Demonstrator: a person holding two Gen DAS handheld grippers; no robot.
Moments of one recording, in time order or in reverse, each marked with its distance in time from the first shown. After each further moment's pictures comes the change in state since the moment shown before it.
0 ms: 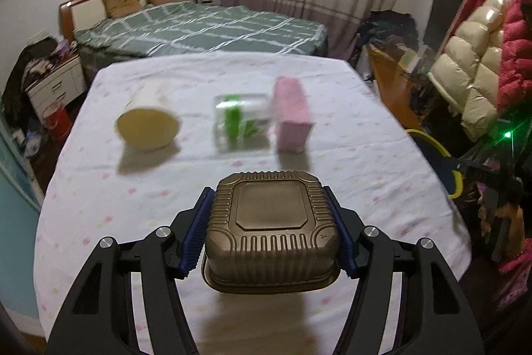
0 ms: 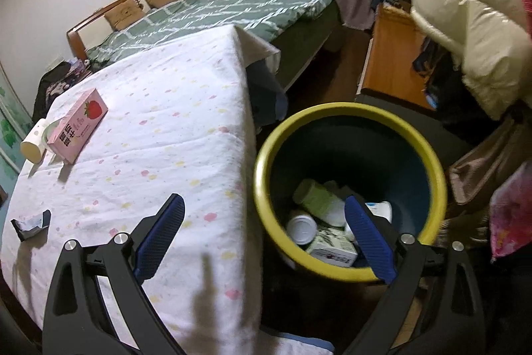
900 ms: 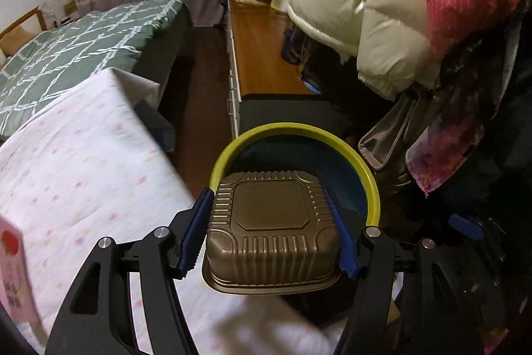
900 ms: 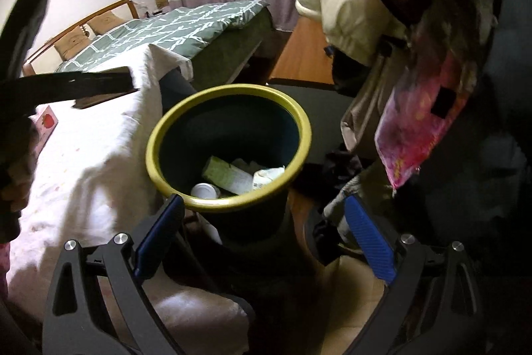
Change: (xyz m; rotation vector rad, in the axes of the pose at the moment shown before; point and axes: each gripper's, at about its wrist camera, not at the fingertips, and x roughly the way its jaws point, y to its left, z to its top) left arm 0.186 -0.335 0.088 0.396 0.186 -0.359; right arm -0.055 -0.103 -0.059 0.153 -0.038 -0.181
